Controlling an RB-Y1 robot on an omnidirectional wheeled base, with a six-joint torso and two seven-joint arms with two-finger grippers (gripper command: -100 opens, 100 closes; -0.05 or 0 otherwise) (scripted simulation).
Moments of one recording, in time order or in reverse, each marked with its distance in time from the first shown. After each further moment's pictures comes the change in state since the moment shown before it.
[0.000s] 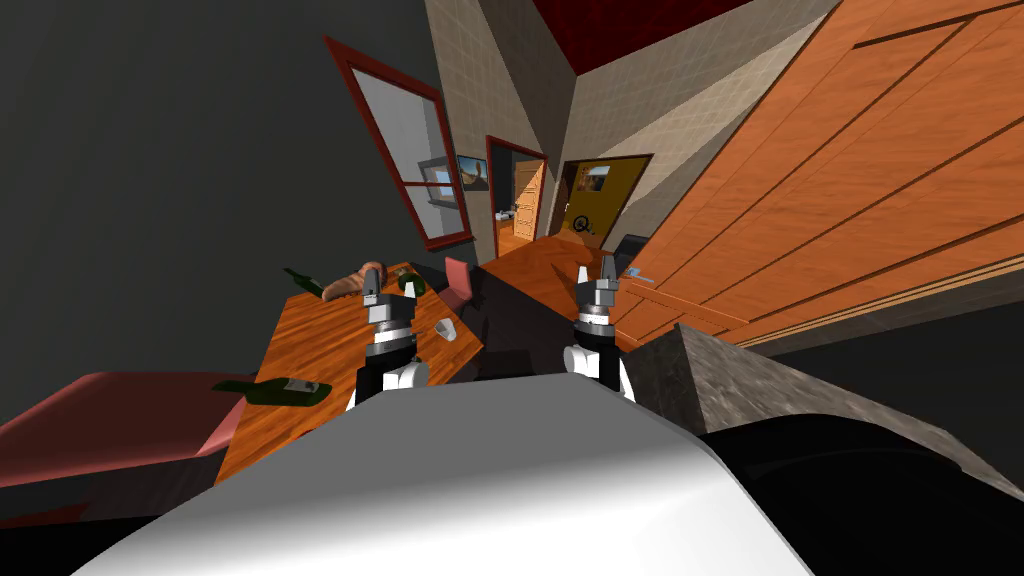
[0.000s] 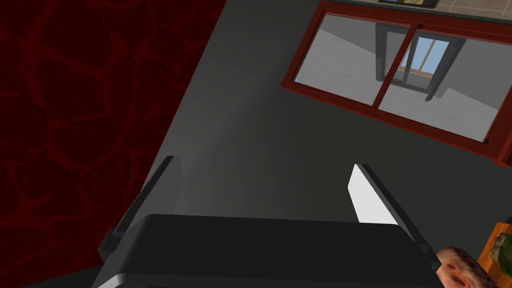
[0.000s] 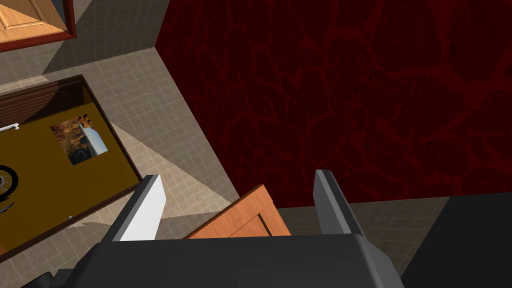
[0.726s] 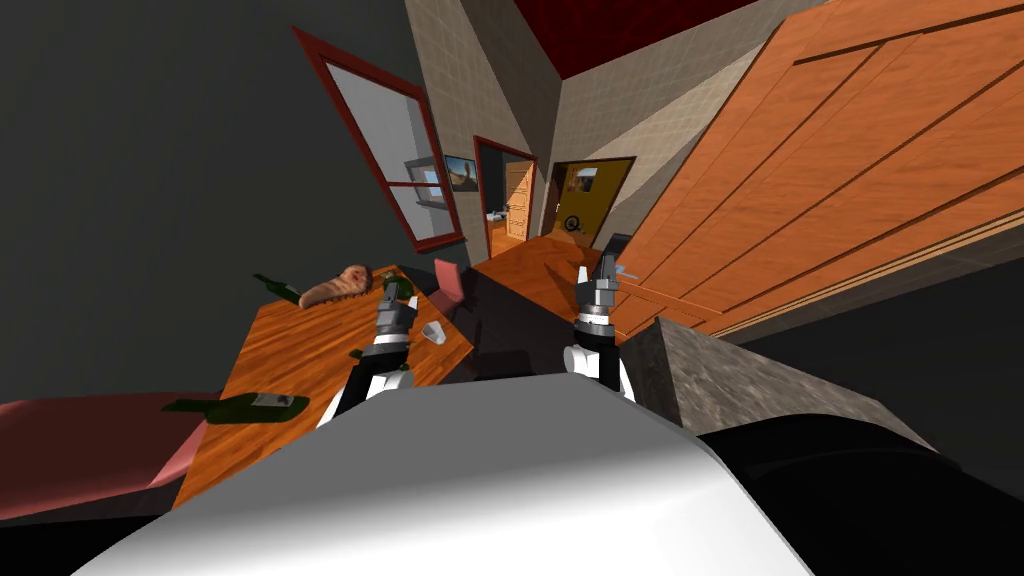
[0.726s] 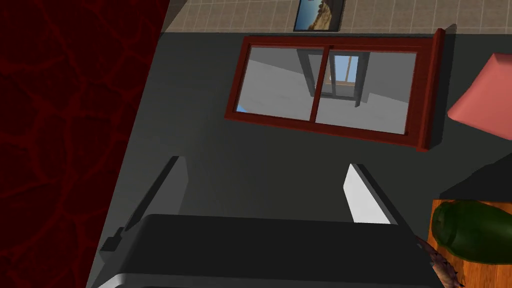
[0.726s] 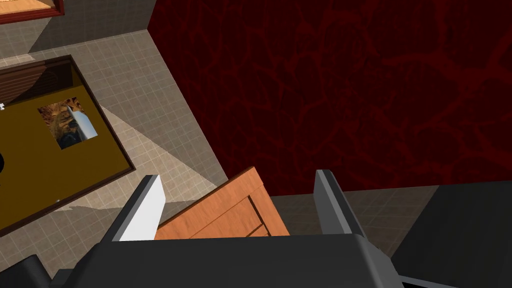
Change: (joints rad) left arm 0.016 0.181 0.059 0.078 0.070 0.157 -0.024; right arm 0.000 0.000 0.000 0.000 0.000 0.000 0.000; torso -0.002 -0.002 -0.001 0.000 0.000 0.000
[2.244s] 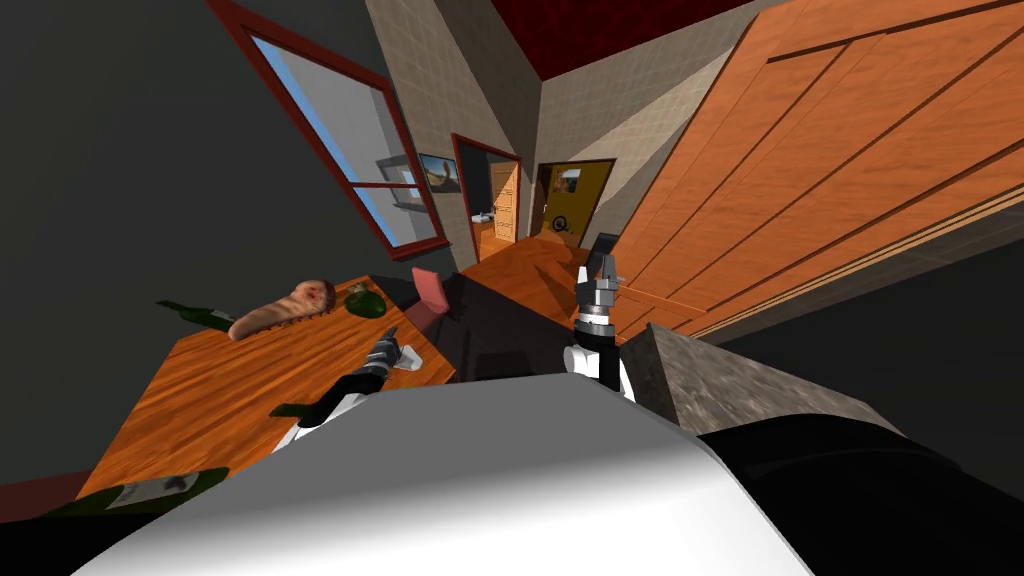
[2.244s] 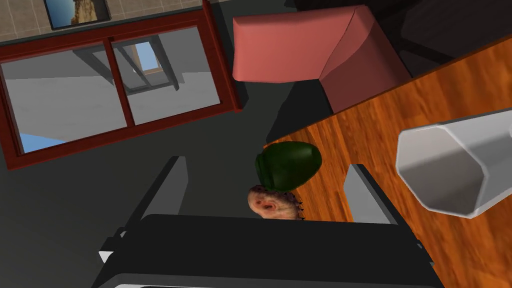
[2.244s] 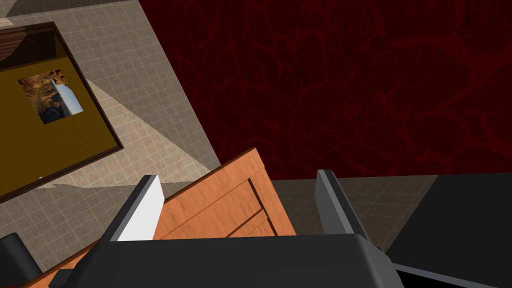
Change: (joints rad) left arm 0.081 0.138 0.159 0.235 0.203 0.468 -0.089; right arm 0.000 0.000 0.000 0.000 0.000 0.000 0.000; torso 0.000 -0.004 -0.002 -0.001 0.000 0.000
